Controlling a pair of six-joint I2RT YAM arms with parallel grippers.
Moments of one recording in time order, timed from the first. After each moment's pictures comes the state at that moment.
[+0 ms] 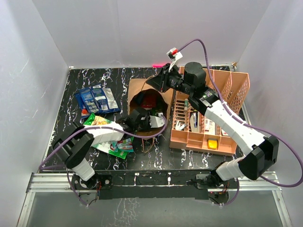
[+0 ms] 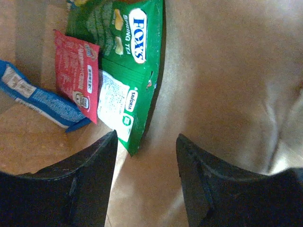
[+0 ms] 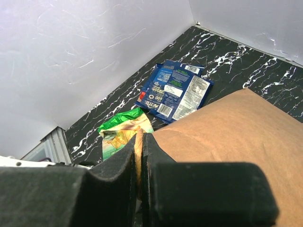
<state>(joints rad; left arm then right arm) -0.81 1.58 0.78 0.15 -0.10 0.75 0.58 1.40 1.38 -0.03 -0.41 0.36</state>
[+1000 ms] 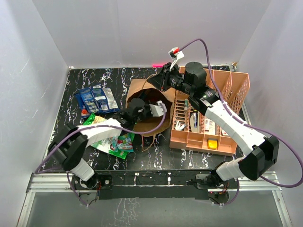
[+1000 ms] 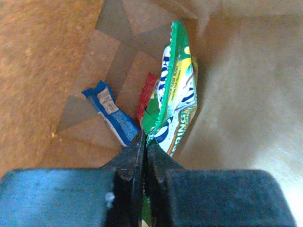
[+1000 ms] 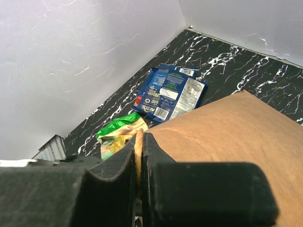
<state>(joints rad) -0.76 1.62 0.88 0.31 -0.07 0.79 0.57 1.39 1.38 -0.03 -0.37 0.39</state>
